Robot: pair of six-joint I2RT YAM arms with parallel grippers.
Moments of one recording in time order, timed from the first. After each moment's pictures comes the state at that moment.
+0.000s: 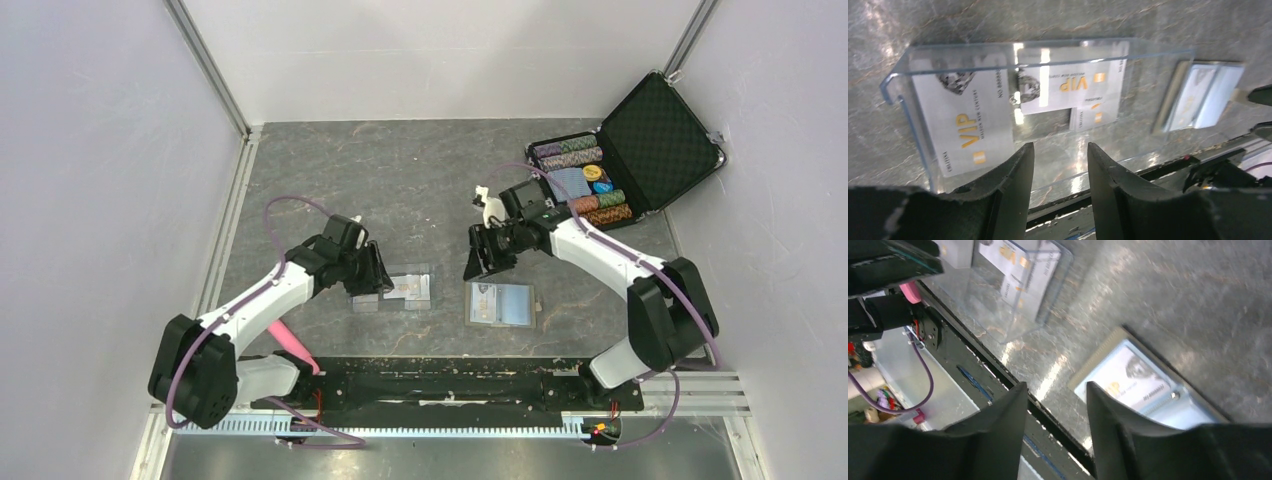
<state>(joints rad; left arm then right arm) -0.47 1.21 0.71 -0.48 0.19 -0.68 0.47 1.51 0.99 -0.56 -0.55 0.24</state>
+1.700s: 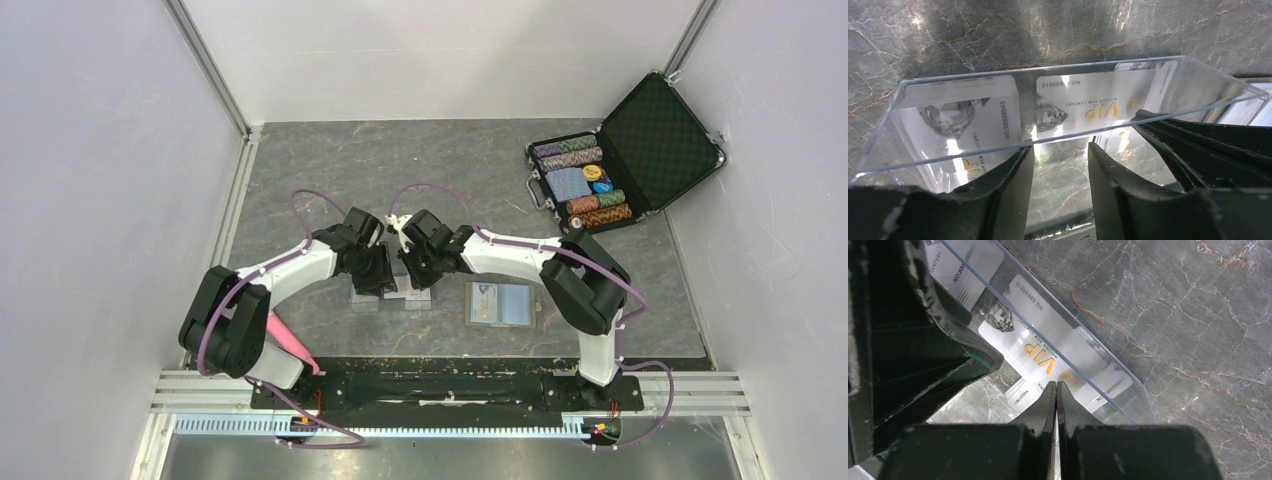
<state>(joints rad) -0.47 1.48 0.80 -0.51 0.18 -0.64 0.90 1.93 1.28 -0.36 -0.13 0.23</state>
